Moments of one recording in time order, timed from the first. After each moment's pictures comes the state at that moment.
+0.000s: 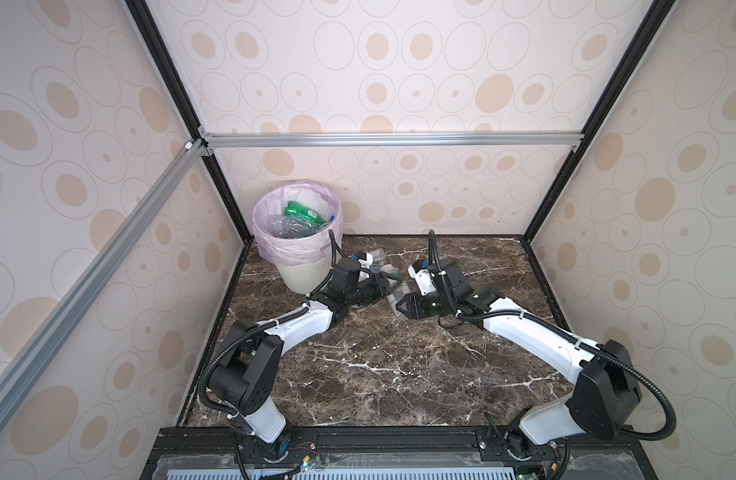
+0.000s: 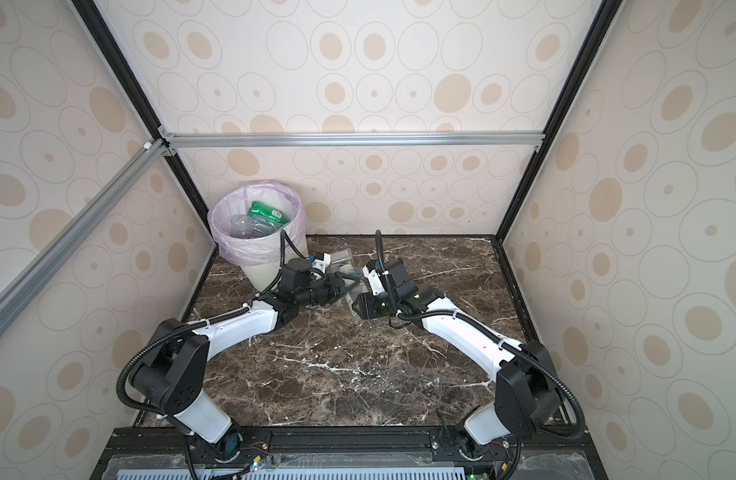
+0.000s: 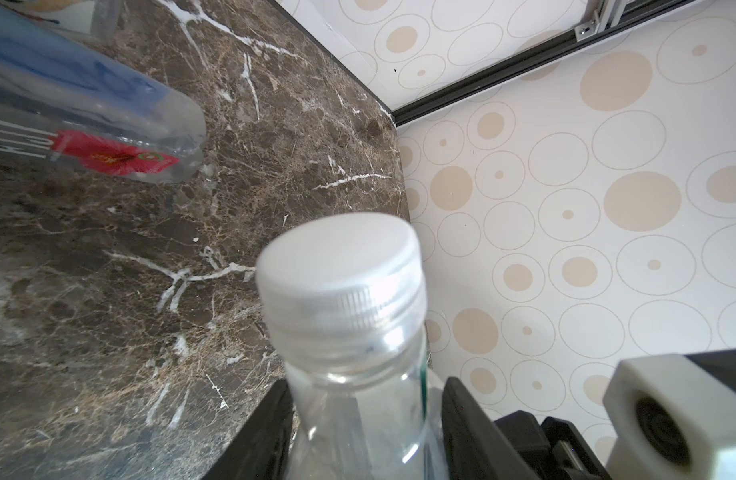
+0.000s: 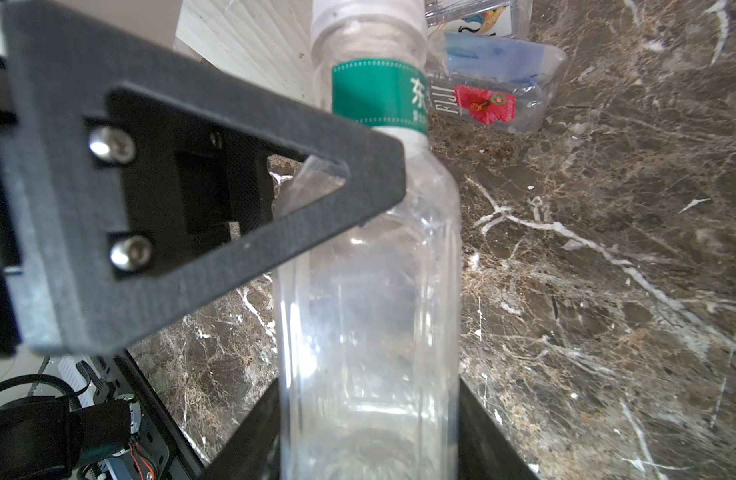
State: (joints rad) left arm -0.52 1.64 1.00 0.24 0.46 -0.98; right arm 0.63 1.47 1.15 -0.46 -0.23 0.37
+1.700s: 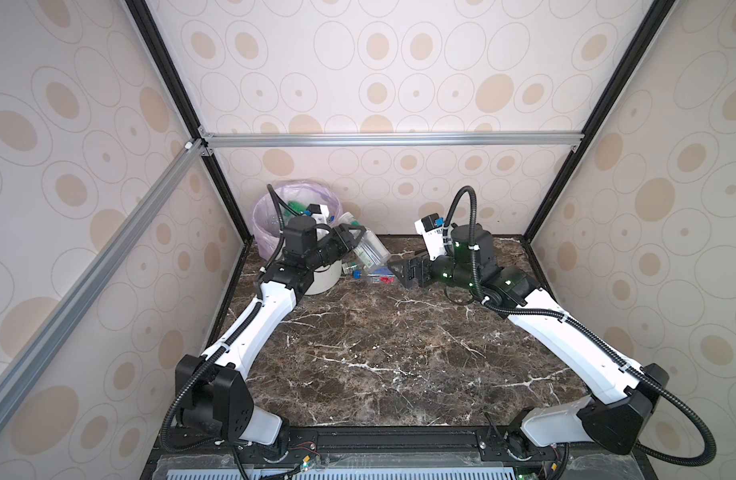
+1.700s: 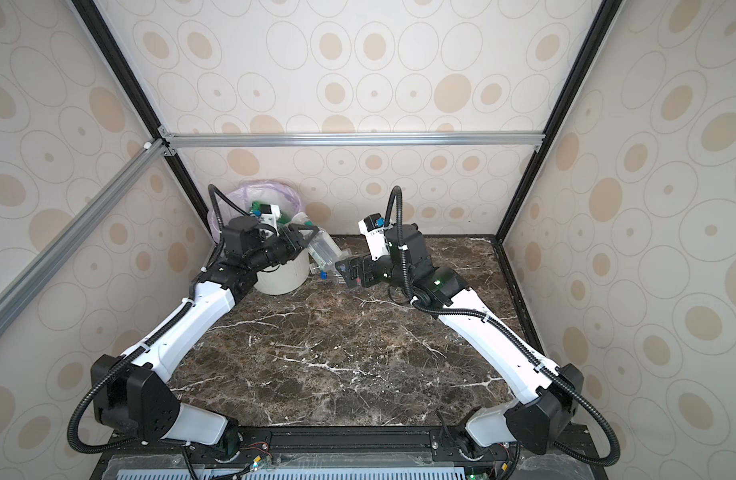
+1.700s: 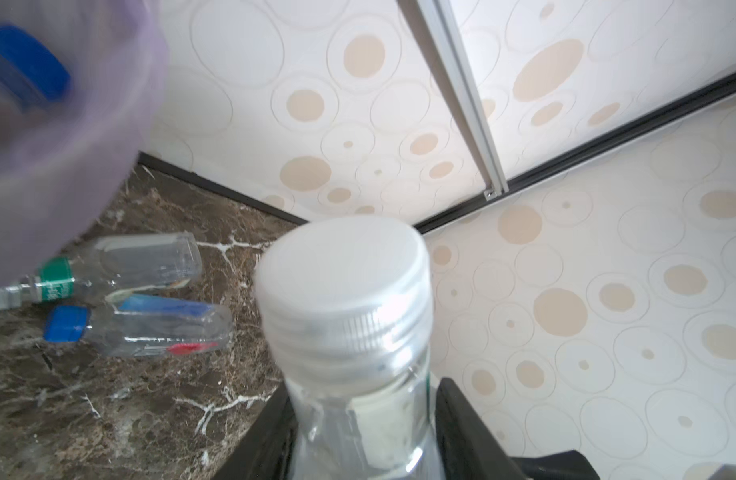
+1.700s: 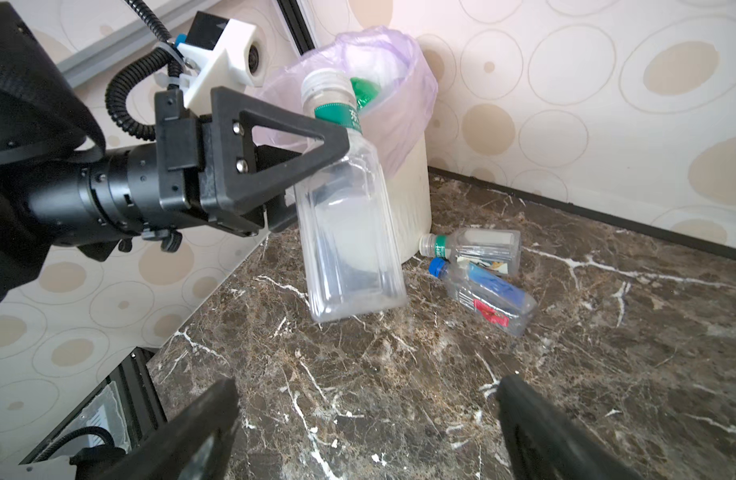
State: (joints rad) left arm -0.27 1.45 1.33 -0.08 0.41 -0.90; right arm 0.67 1.40 1.50 -0.47 -0.17 0.25
